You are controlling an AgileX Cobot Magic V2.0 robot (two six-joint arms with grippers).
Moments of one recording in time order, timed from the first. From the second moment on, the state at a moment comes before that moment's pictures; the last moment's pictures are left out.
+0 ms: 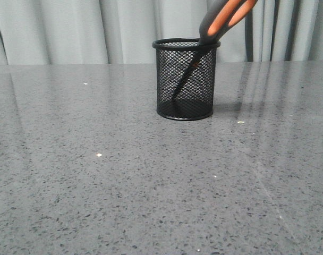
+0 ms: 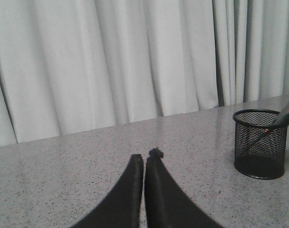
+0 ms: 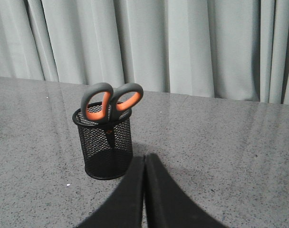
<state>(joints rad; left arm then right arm) -0.25 0.02 -0.23 -0.53 0.21 0.57 0.35 0.23 -0.26 0.21 0.10 -0.19</state>
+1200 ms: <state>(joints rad) -0.05 0.00 0.00 -0.03 0.09 -0.05 0.35 0.23 -0.26 0.21 0.10 -0.19</state>
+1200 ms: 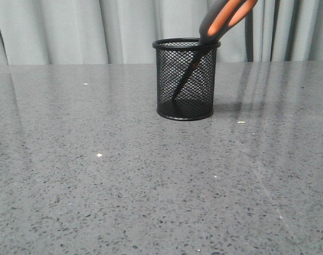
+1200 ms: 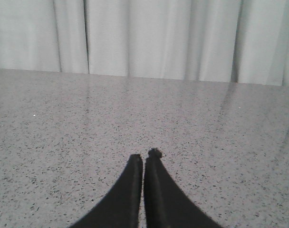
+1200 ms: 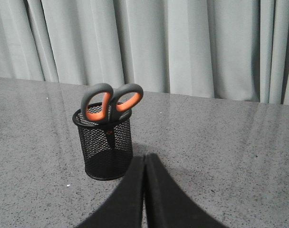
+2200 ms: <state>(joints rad) -0.05 0.00 0.00 -0.03 0.09 -0.06 0.10 -0.01 0.01 0.06 0.12 -0.11</state>
